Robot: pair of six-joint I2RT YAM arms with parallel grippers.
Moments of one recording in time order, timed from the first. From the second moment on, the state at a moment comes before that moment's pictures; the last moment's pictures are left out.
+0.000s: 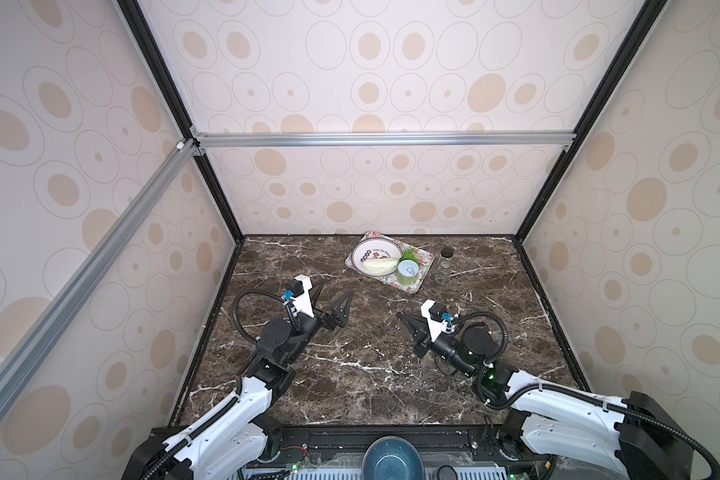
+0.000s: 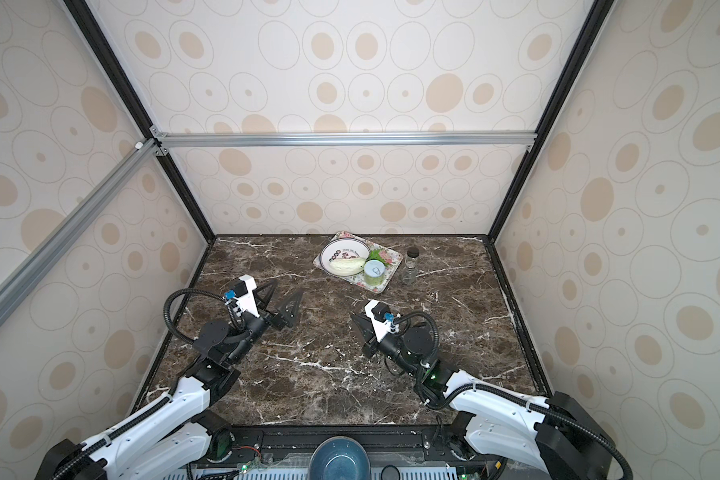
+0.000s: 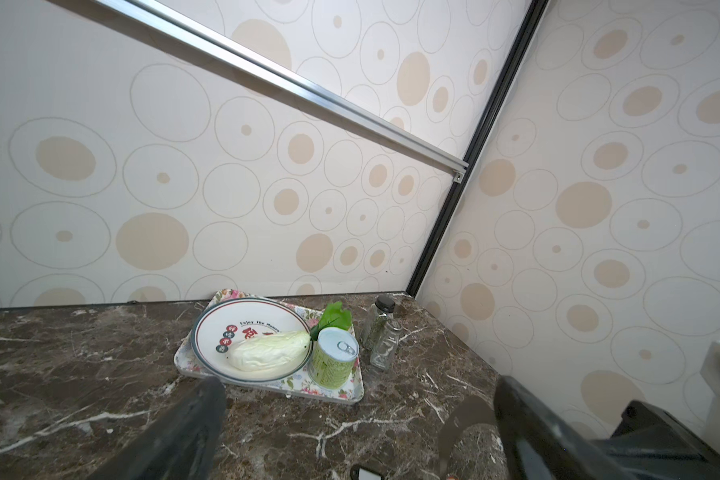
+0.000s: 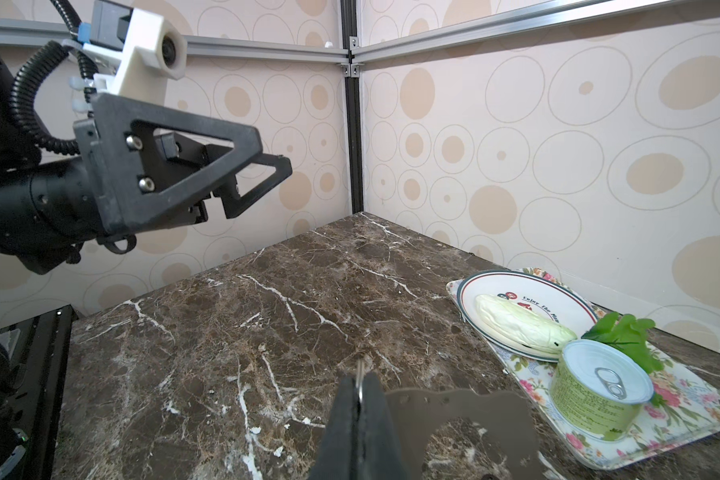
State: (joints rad) left arm -0.48 0.91 0.41 0.69 0.10 -0.38; right arm 0.84 1.04 0.38 0.68 -0.02 0.03
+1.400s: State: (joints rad) left arm -0.48 1.16 0.59 0.70 0.30 0.02; right arm 0.65 1.11 0.32 0.81 -0.19 -0.07
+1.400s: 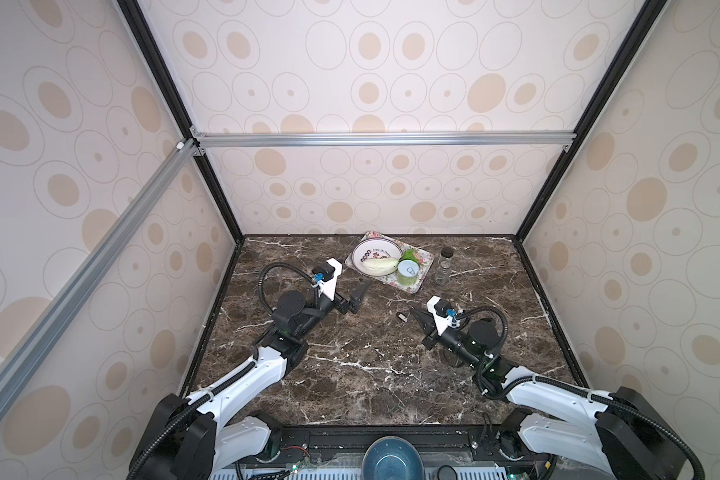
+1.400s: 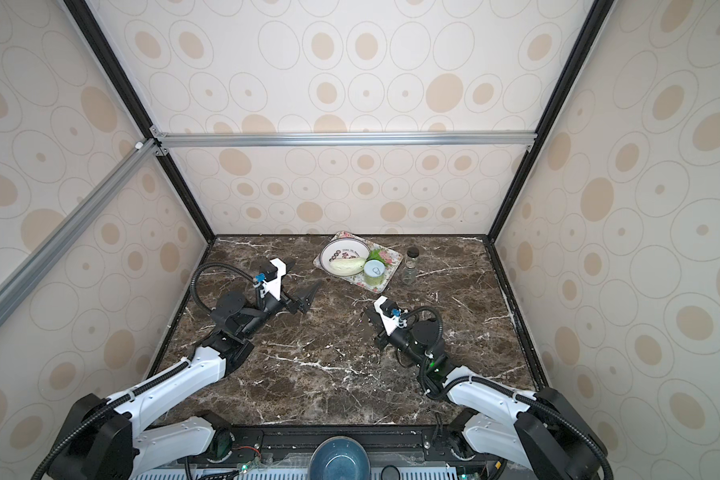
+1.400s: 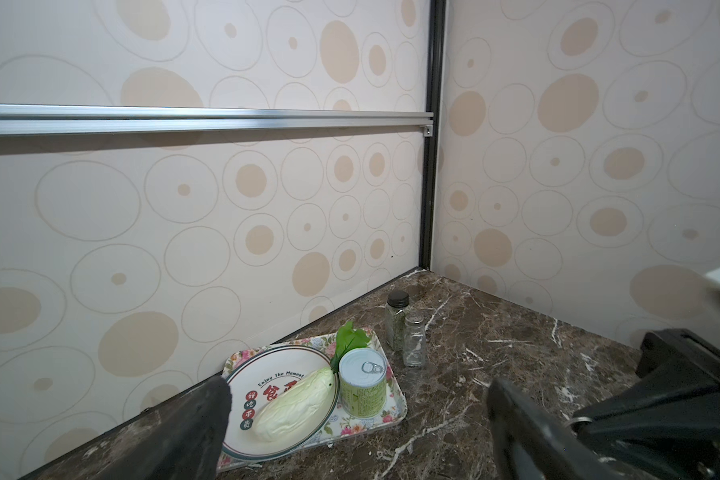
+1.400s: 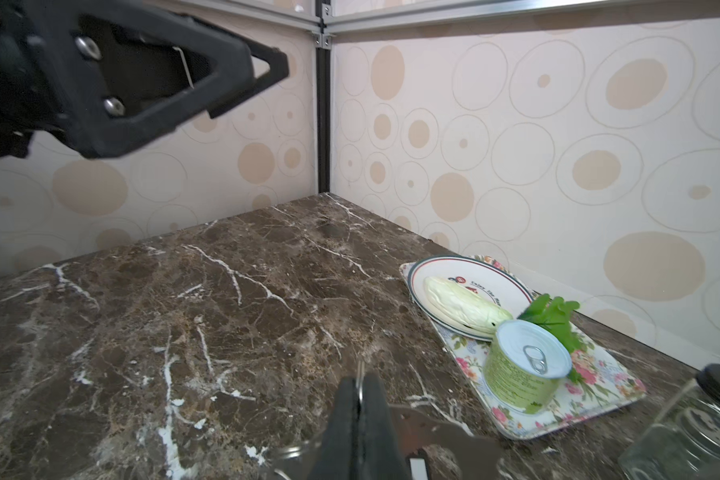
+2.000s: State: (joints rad) left arm -0.48 1.16 0.59 0.72 0.61 0.12; right arm 0.65 1.27 0.30 1.19 -0.46 -0.06
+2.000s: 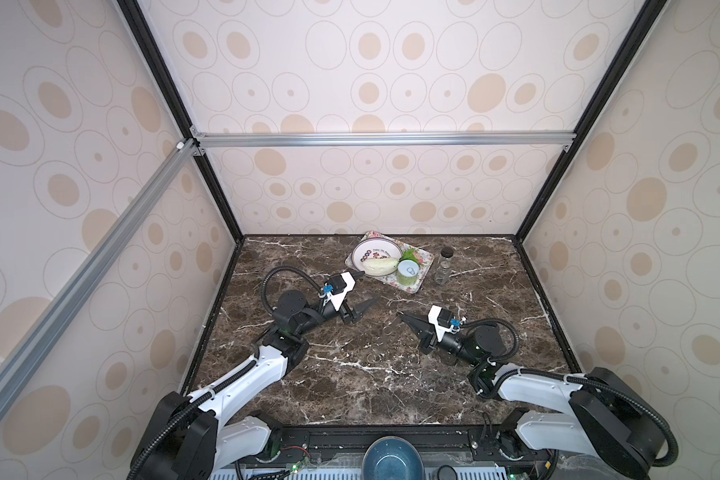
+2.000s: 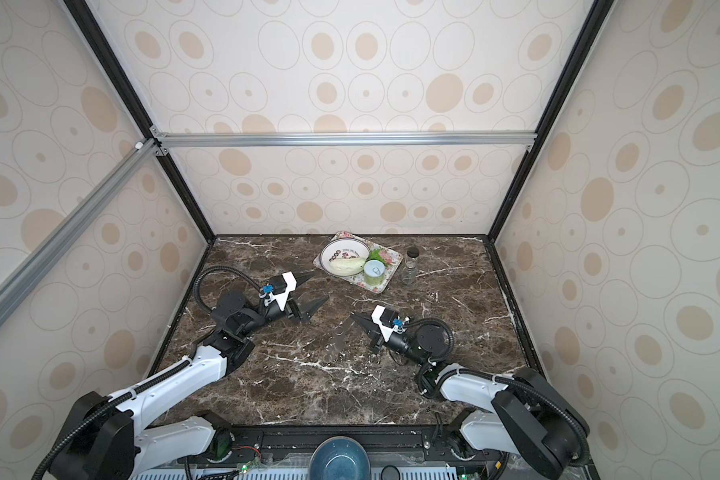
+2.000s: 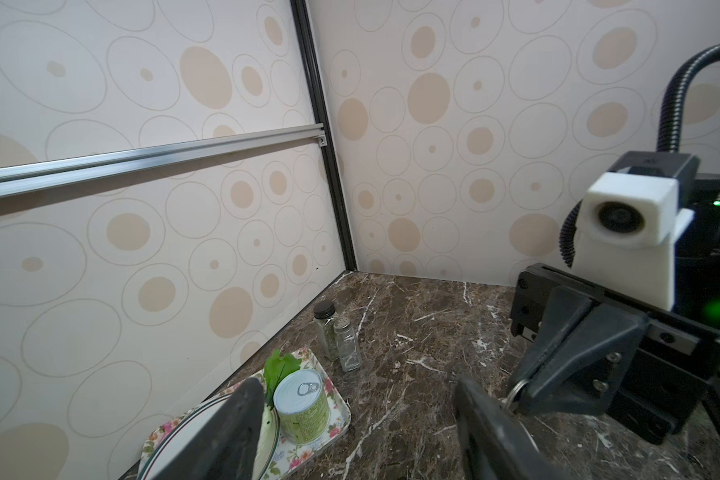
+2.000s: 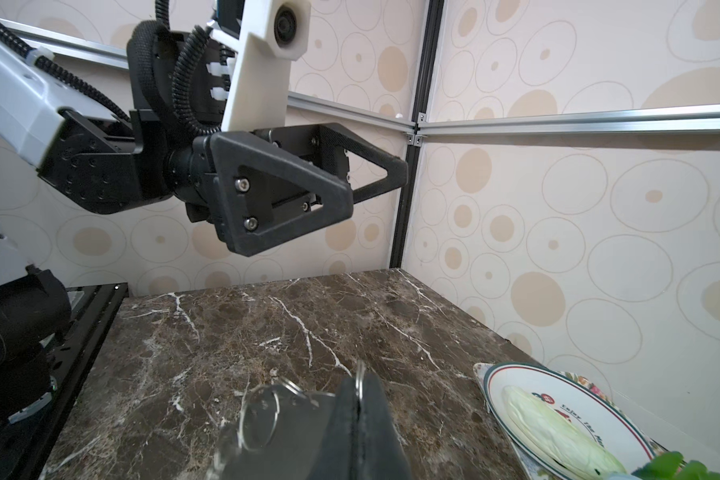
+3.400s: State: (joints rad) left arm -0.55 1.22 0.55 0.77 0.86 0.31; right arm 0.65 1.26 0.32 1.25 -0.57 -0.07
